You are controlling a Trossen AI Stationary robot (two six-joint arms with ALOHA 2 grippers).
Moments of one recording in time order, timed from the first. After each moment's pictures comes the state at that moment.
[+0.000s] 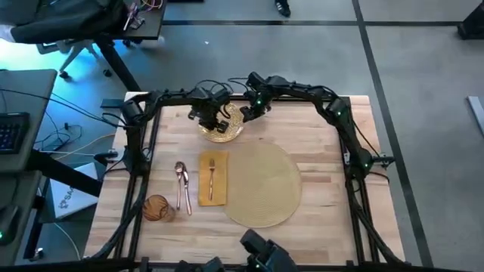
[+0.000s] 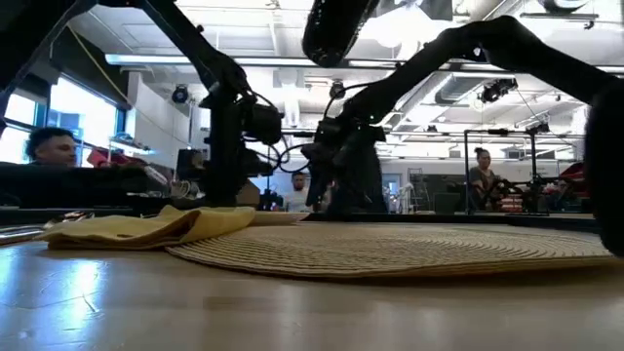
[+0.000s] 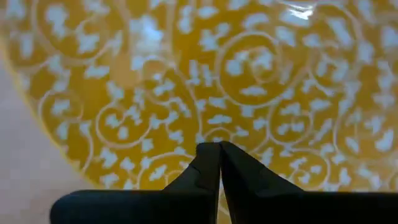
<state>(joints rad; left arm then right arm) 0.60 1.97 1.29 -0.81 0.04 -0.46 -0.65 2.37 1.88 -0.79 -0.58 0.26</state>
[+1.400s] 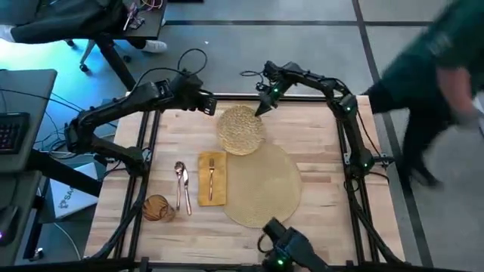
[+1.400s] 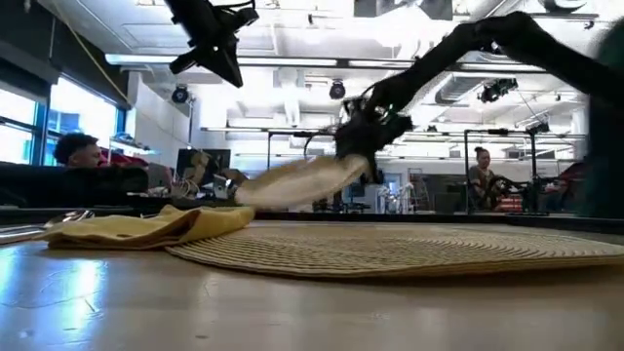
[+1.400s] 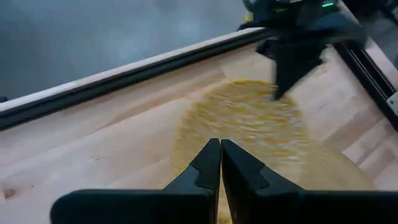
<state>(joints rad) 0.47 1.30 1.30 -0.79 -0.20 -0.59 -0.79 2.25 1.88 -1.24 -1.14 -0.18</state>
